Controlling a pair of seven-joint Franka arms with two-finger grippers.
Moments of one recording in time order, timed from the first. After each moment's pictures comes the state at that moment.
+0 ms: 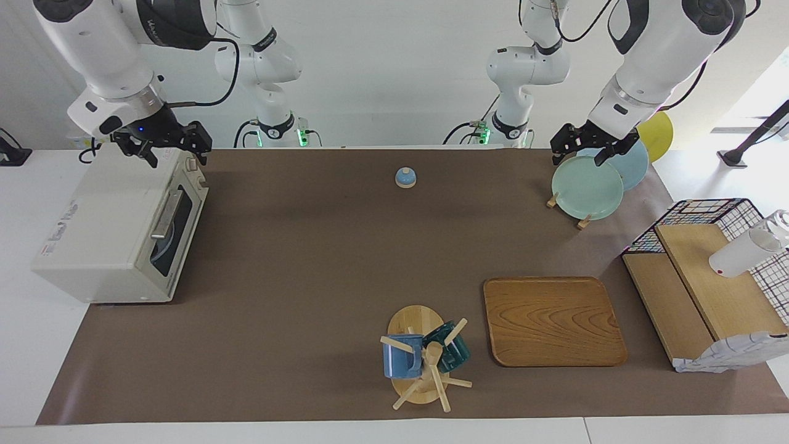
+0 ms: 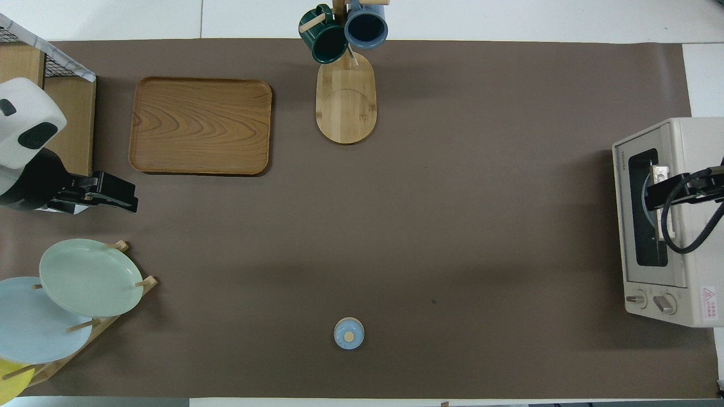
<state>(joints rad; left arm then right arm) -0.12 -0.04 -0.03 -1.65 -0.07 1.48 -0.08 0.01 -0.03 -0.06 -1.64 -0.07 1.48 -0.14</state>
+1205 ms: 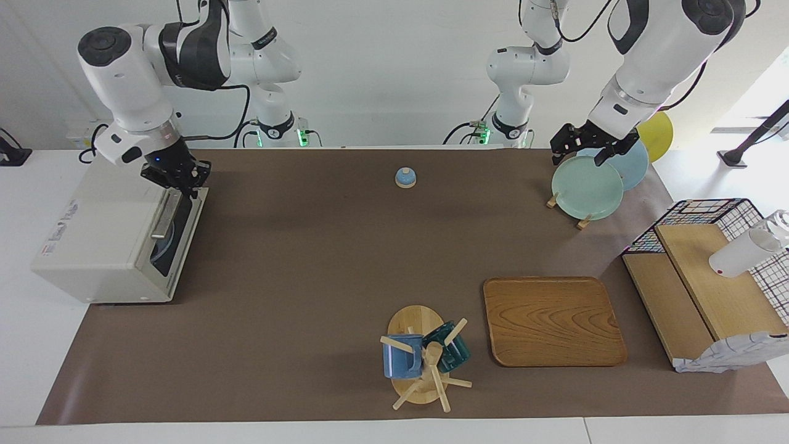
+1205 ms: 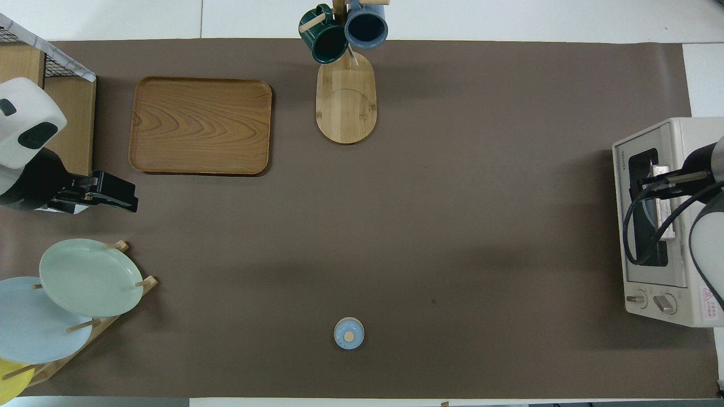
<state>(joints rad) -0.12 -0.04 -0.03 -1.65 -0.07 1.48 -0.08 -0.04 -0.11 -0.06 -1.98 -0.11 1.83 -0.13</state>
